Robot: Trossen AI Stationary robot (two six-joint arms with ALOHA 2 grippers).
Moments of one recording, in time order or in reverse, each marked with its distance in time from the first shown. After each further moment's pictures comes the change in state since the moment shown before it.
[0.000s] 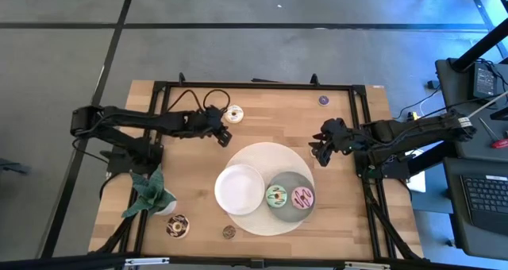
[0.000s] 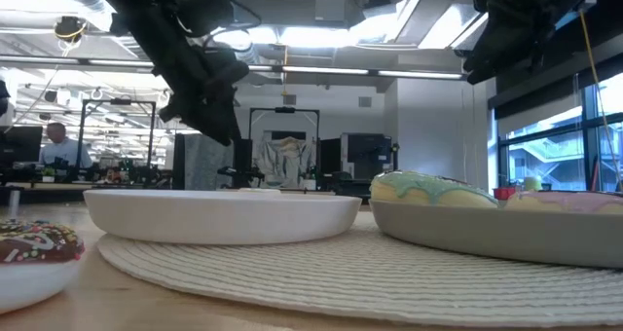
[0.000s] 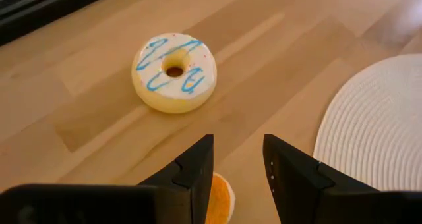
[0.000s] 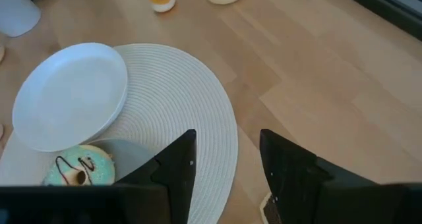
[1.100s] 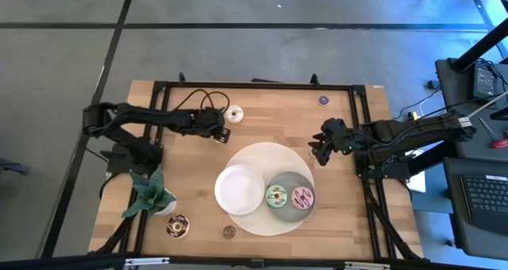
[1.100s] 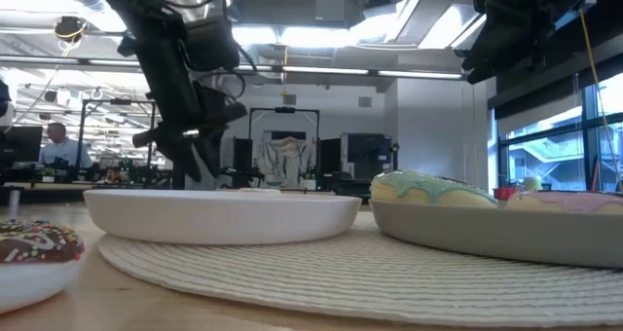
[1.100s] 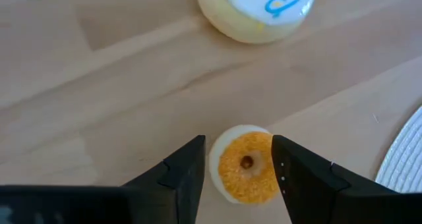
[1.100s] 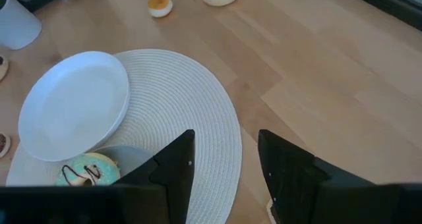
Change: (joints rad) left arm 0.088 0.133 0.000 -0.122 0.105 -0.279; right arm 0.000 0.001 0.000 0.007 0.002 0.058
